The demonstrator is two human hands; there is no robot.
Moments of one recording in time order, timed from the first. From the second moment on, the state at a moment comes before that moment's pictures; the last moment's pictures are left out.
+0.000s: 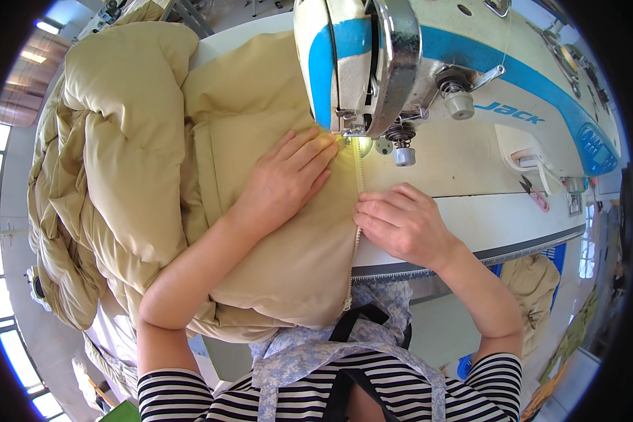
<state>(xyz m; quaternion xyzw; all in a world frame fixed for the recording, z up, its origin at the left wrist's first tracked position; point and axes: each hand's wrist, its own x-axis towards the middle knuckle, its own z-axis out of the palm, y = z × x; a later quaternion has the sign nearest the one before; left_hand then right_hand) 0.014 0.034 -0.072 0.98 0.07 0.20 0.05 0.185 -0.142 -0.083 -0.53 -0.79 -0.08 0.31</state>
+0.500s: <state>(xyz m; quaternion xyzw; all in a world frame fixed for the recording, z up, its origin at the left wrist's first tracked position) 0.023 0.059 -0.085 0.97 0.08 0.21 0.09 0.196 -0.128 -0.086 -0.53 -0.79 -0.11 0.29</state>
